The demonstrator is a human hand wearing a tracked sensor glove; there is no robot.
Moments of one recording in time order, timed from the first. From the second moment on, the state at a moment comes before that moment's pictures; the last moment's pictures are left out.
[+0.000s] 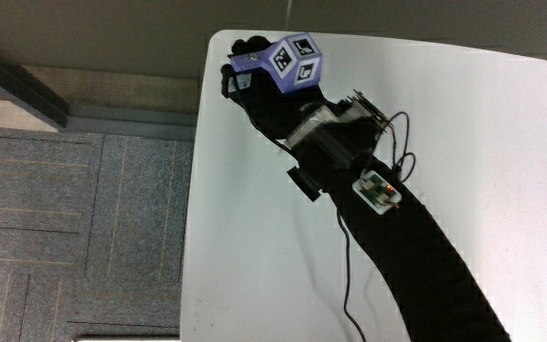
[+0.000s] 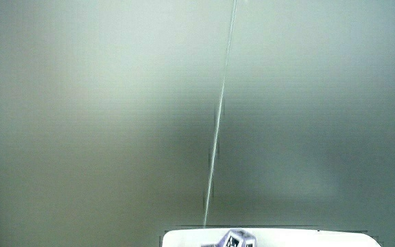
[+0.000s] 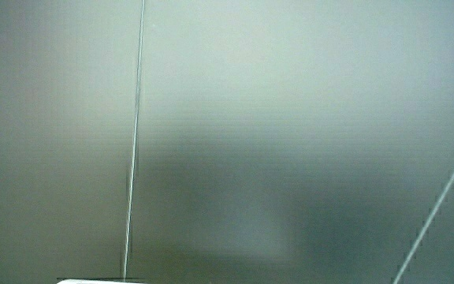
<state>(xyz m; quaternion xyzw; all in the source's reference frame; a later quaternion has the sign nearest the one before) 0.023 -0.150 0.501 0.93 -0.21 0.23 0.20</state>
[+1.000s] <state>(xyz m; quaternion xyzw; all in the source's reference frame) 0.026 -0.153 0.540 0.93 -0.17 0.20 0.25</state>
